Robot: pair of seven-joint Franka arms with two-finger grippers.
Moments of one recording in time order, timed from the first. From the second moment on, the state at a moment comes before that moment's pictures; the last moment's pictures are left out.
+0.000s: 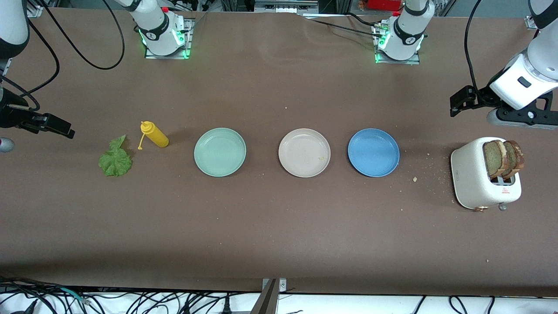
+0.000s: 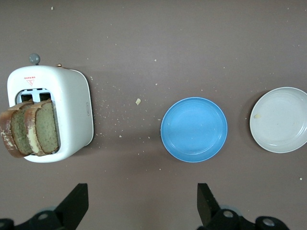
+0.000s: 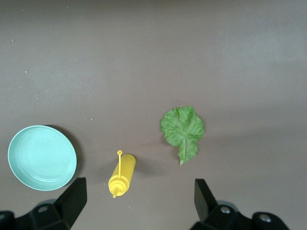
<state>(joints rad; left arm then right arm) 0.04 0.02 -0.13 -1.62 0.01 1.60 -0.01 0.20 0.15 -0.28 -1.56 0.04 1.69 0.06</state>
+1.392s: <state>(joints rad) 0.04 0.02 -0.13 -1.62 0.01 1.60 -0.01 0.20 0.15 -0.28 -1.56 0.04 1.69 0.06</state>
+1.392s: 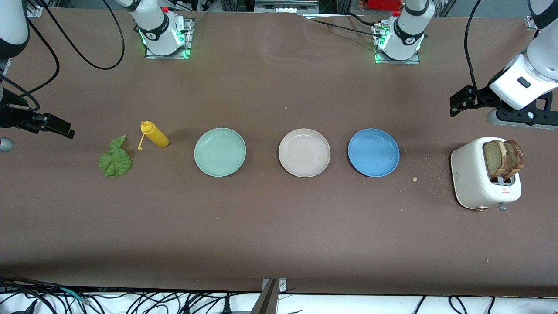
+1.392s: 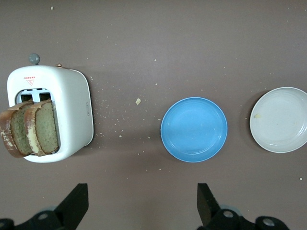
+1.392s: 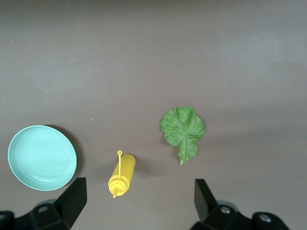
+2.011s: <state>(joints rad) 0.04 0.02 -0.13 -1.62 0.01 1.60 -0.01 0.20 0.15 -0.28 -1.56 0.04 1.69 0.06</state>
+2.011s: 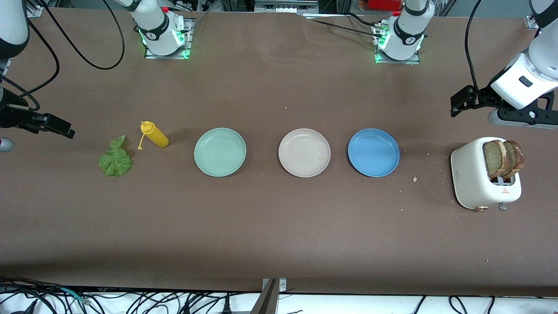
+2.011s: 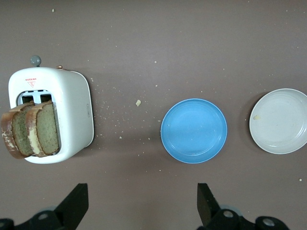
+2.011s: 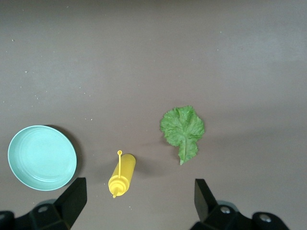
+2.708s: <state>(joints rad) 0.04 0.02 -0.13 -1.62 0.01 1.60 -0.01 0.20 0.15 -0.28 -1.56 0.04 1.69 0.06</state>
